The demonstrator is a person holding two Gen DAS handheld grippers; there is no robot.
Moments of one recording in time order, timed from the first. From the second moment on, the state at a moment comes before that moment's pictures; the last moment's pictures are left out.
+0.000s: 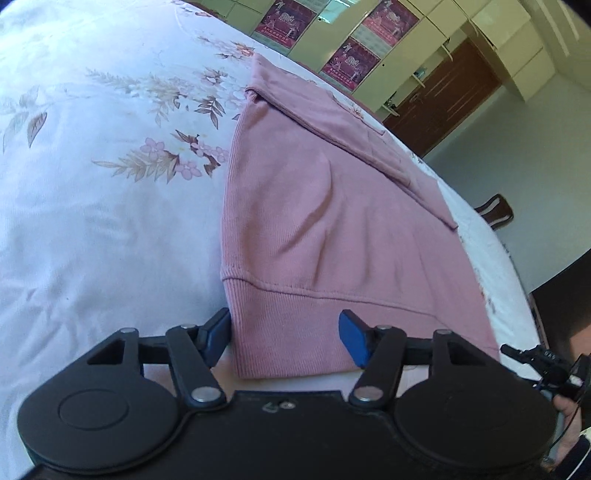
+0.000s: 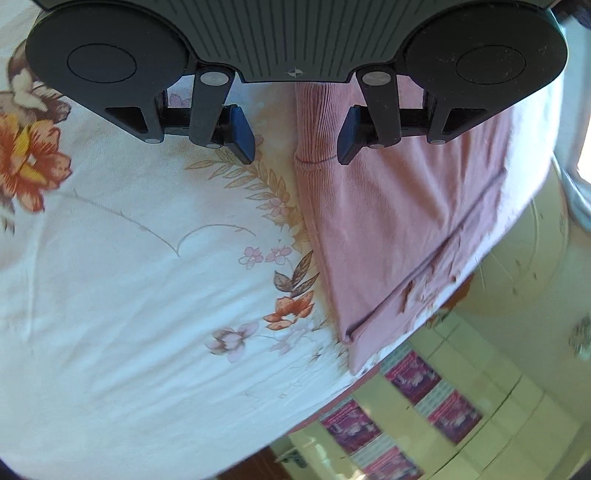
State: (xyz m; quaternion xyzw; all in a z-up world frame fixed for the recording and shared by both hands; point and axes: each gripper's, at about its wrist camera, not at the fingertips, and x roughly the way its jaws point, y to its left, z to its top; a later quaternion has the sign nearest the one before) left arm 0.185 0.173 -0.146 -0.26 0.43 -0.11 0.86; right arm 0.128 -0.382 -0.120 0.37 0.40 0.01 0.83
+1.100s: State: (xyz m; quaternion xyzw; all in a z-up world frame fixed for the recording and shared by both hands) left arm 0.201 0.194 -0.170 -0.34 0.41 -0.13 0.84; right arm 0.148 -0.371 -0.131 0.37 0.44 0.13 0.81
